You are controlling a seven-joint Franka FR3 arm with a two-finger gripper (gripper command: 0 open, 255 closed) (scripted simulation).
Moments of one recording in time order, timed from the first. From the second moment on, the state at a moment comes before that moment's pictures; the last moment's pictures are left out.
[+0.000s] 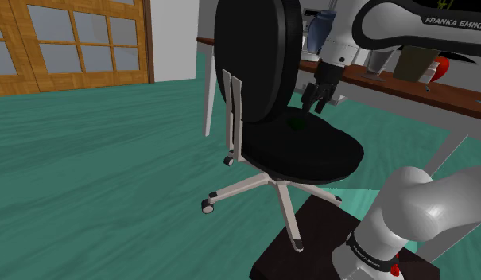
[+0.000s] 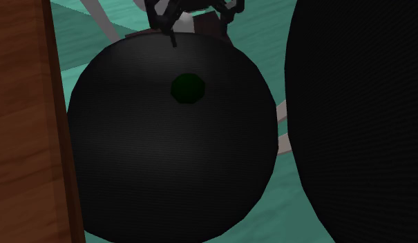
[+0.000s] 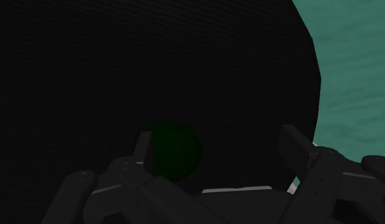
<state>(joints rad) 0.02 -0.77 -0.07 -2.34 -0.03 1.64 0.09</state>
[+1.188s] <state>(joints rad) -0.01 -0.49 -0.15 -2.31 -0.07 1.81 0.03</state>
